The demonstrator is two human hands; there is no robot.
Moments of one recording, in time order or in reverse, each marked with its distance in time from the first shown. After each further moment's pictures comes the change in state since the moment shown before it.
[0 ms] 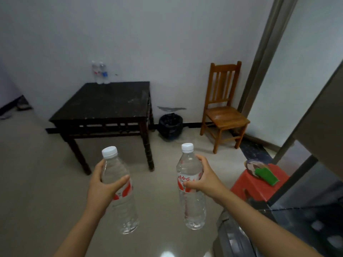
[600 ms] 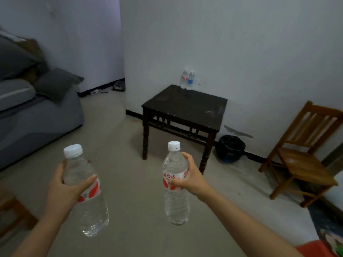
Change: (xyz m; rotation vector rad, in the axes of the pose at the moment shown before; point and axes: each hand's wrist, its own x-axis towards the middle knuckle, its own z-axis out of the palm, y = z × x) left_hand -0.077 -0.043 -0.279 -0.023 0.577 -0.108; right_hand 0.031 -0.079 0.262 -0.123 -0.493 -0.160
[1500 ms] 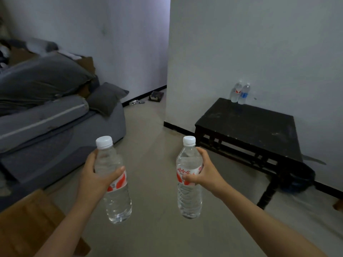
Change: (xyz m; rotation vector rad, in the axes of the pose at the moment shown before) left_hand 0.282 -0.019 -0.153 -0.001 0.062 0.120; right_hand 0.273 -0.082 0.215 -0.016 -0.077 -0.132
